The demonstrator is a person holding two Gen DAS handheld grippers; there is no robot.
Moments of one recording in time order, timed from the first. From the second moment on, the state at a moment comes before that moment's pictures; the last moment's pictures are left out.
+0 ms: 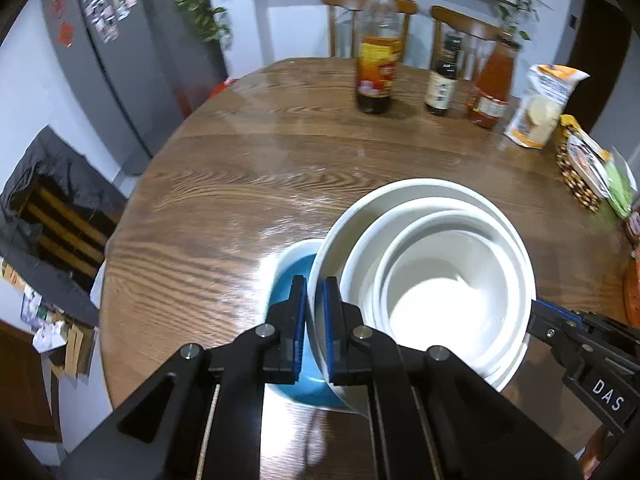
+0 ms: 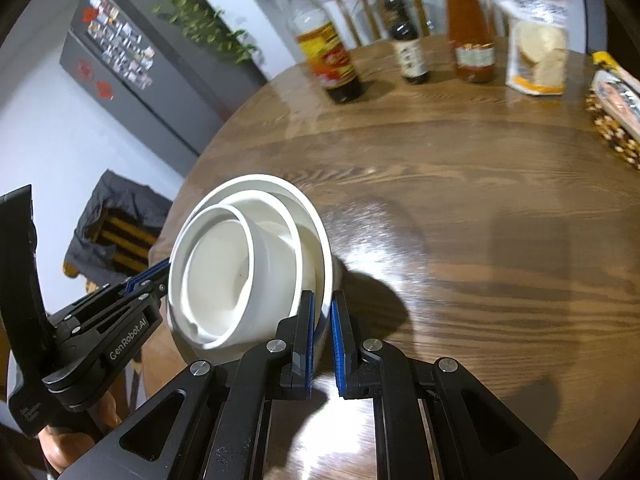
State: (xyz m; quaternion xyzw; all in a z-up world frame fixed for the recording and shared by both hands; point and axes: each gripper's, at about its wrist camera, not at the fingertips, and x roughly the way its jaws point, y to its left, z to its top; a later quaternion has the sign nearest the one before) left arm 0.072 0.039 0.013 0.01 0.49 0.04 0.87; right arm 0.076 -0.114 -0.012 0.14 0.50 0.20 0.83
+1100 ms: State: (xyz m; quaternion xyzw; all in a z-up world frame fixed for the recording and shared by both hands) left arm 0.073 0.093 0.012 -0.04 0.47 0.09 0.87; right arm 0.066 -0.087 0.011 0.05 0.47 0.20 0.86
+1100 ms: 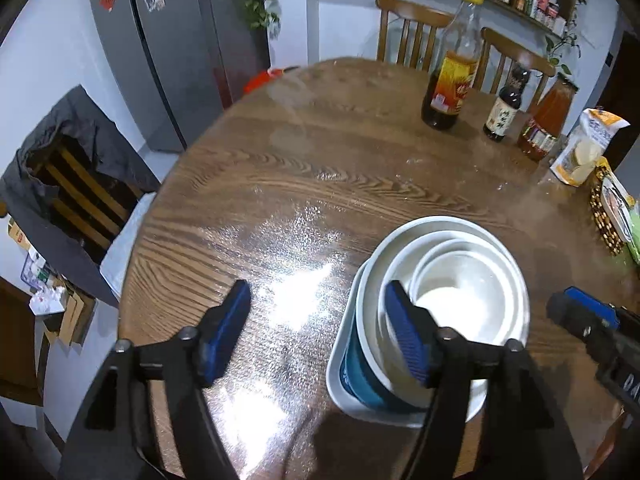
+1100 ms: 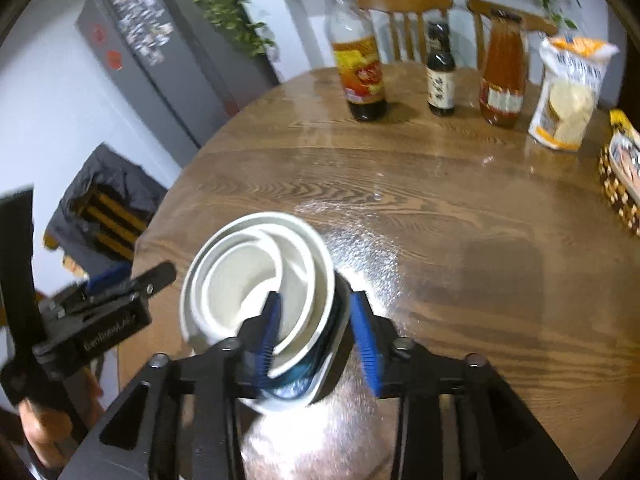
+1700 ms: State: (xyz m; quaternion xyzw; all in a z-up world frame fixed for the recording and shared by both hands) left arm 0.010 0.058 0.032 -0.01 0.46 0.07 0.88; right arm -0.008 -0.089 0.015 -0.06 0.41 0.26 0.87
